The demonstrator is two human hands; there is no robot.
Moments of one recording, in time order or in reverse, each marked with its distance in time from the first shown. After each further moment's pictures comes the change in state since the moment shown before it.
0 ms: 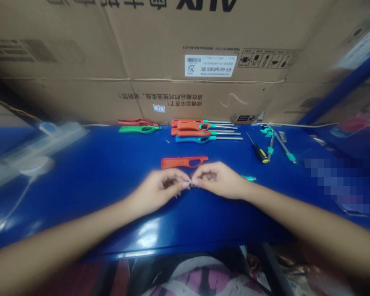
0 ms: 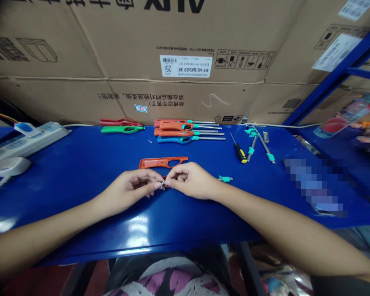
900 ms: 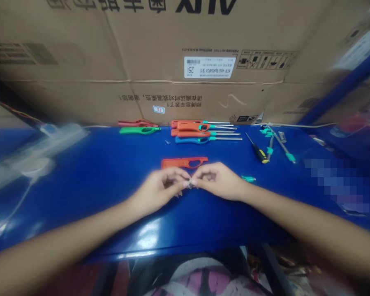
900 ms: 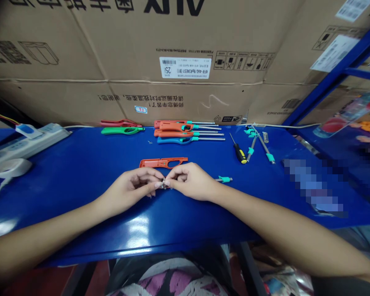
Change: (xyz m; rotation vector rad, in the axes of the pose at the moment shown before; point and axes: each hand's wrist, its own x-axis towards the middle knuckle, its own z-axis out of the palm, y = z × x) left_hand 0.001 -0.002 0.003 -0.126 0.040 0.000; right_hand 0.000 -0.003 0.005 0.074 0.057 0.063
